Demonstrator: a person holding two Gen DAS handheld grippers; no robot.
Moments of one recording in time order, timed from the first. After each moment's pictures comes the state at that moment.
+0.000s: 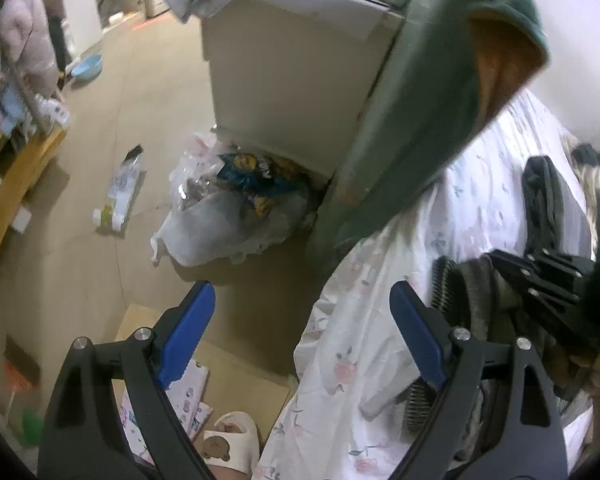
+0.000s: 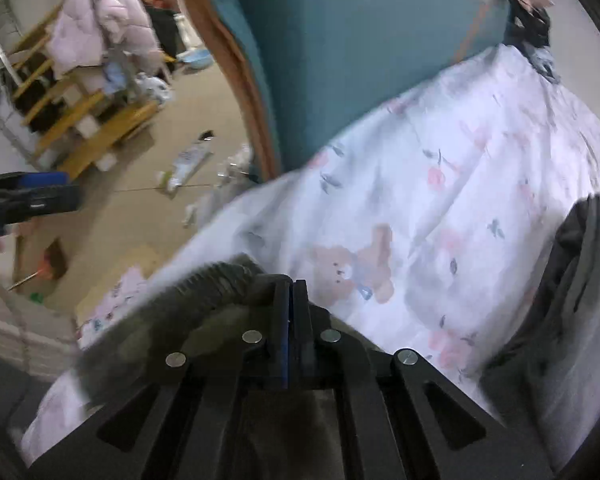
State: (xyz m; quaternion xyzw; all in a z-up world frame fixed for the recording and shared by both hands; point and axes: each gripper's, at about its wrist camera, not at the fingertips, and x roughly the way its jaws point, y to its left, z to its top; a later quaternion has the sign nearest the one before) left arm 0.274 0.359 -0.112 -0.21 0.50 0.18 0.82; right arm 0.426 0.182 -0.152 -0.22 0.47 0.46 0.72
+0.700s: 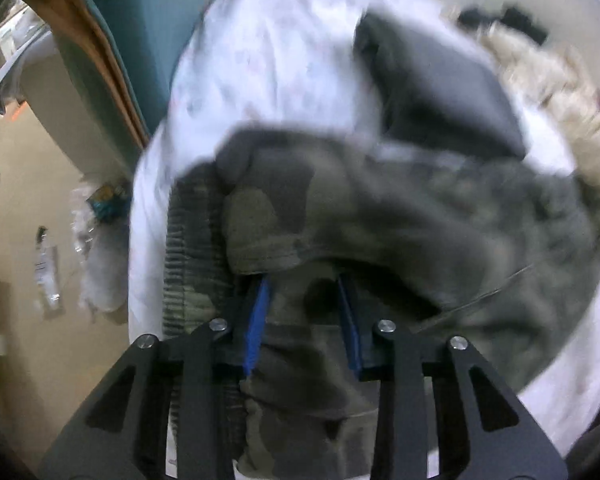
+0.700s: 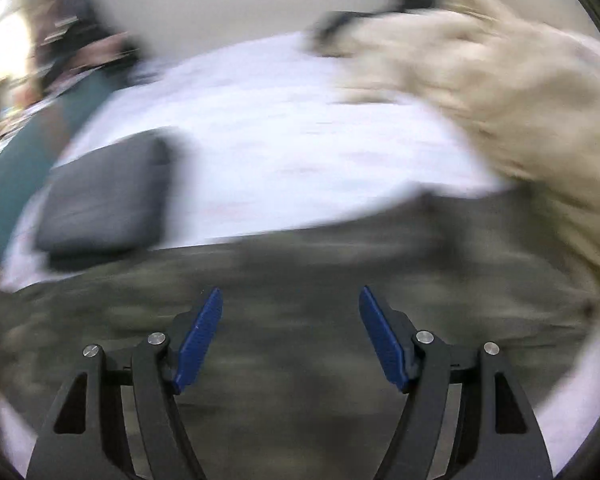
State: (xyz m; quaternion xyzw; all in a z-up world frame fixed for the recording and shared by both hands) left arm 0.337 0.169 -0.155 -0.05 0.56 -0.01 0.83; right arm 0.417 -0.402 -0.105 0.05 0.46 0.00 0.89
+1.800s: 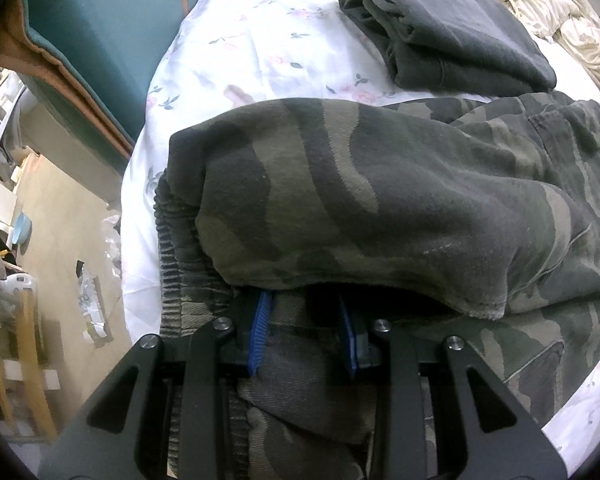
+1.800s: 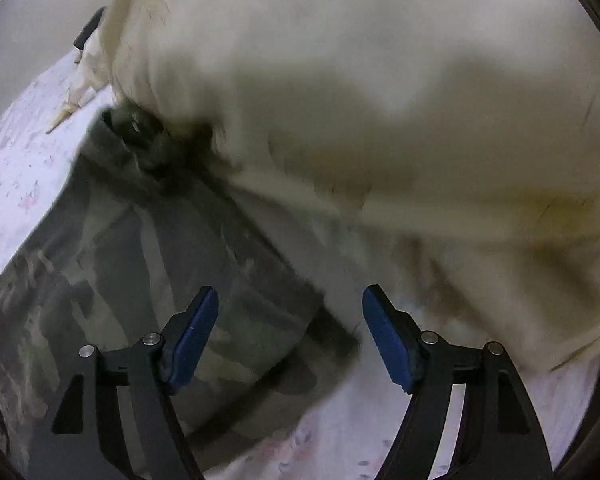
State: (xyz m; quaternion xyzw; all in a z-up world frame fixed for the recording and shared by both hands) left arm 0.339 0.146 -0.176 0.06 0.56 0.01 0.83; right arm 0.411 -0.679 -0.140 0.12 0.52 -0.20 0.82
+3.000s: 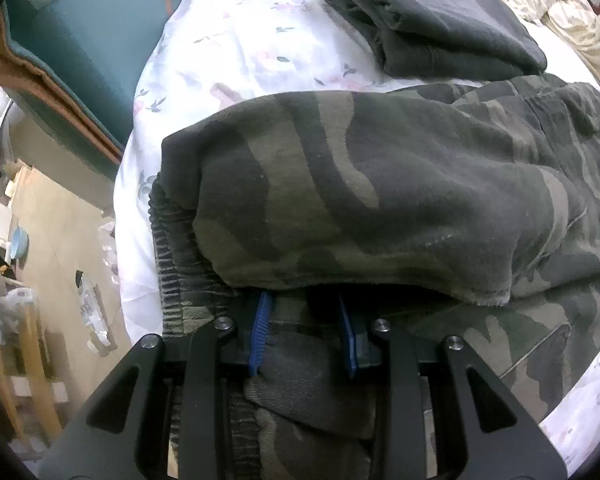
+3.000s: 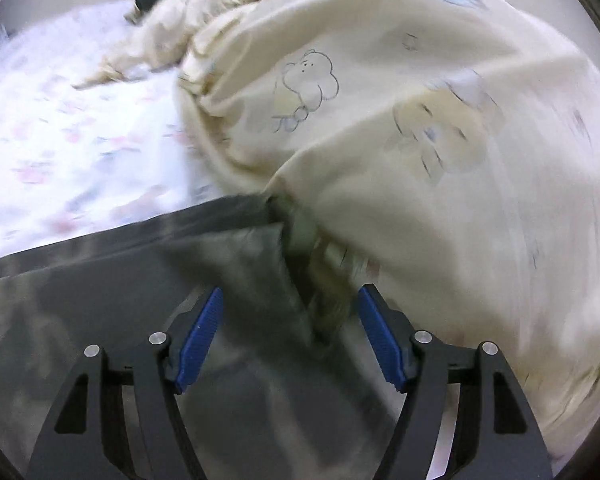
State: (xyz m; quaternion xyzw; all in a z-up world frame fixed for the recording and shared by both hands) left arm 0.341 0.145 -0.177 0.07 0.57 -0.02 0.82; right arm 0.529 -0.597 -0.125 -0.11 0.50 -0.23 0.83
